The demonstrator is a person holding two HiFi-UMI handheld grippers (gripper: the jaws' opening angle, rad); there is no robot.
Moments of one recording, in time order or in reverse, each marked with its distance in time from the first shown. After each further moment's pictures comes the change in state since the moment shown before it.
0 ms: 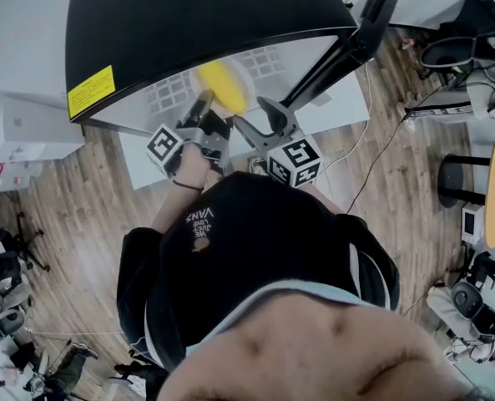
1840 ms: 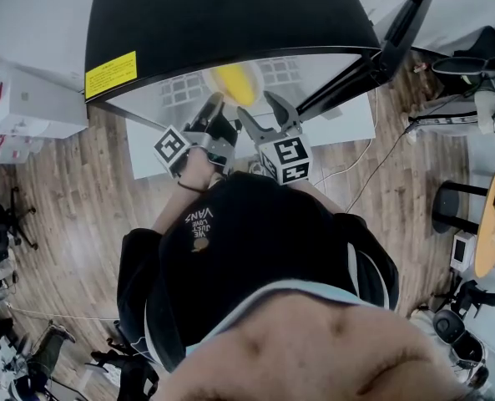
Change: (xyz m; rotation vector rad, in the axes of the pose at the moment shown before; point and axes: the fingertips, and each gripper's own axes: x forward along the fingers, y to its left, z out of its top) left arm -0.008 -0.002 0.003 -0.008 -0.028 -0.071; right arm 0.035 -0.009 -0.005 -0.176 0.079 -0.056
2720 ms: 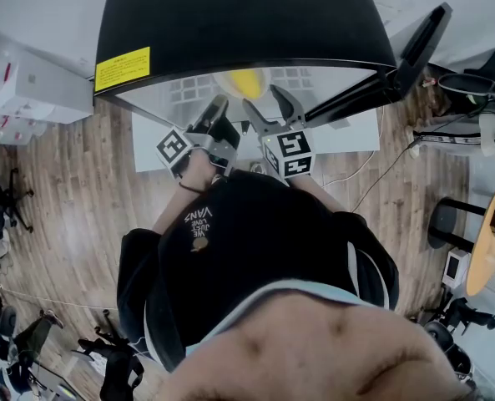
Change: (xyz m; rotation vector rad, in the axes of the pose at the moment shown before) left arm -0.002 0.008 0.009 -0.014 -0.054 0.012; right arm 0.025 -0.016 0.007 -0.024 0.006 0.021
